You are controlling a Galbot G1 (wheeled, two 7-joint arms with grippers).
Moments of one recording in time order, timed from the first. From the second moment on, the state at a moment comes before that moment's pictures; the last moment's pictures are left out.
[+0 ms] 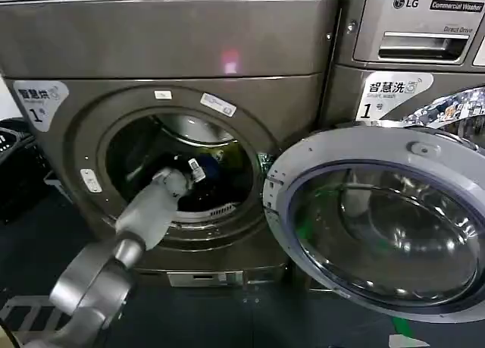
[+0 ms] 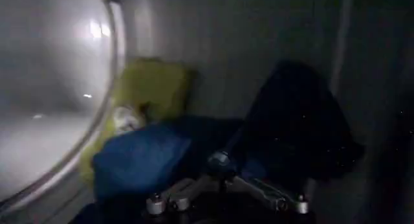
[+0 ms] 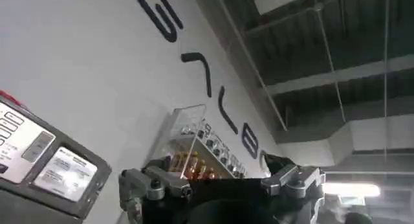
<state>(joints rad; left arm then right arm) -0.02 -1.41 0.04 -0.38 0.37 0.11 0.59 -1.69 1.06 2.12 2.09 0.65 -0.02 -0.04</state>
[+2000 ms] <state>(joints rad) 0.54 -1.44 -0.28 -1.22 -0.01 -0.04 -0.15 -1.79 1.00 2.32 2.02 0.75 -0.03 -0.01</state>
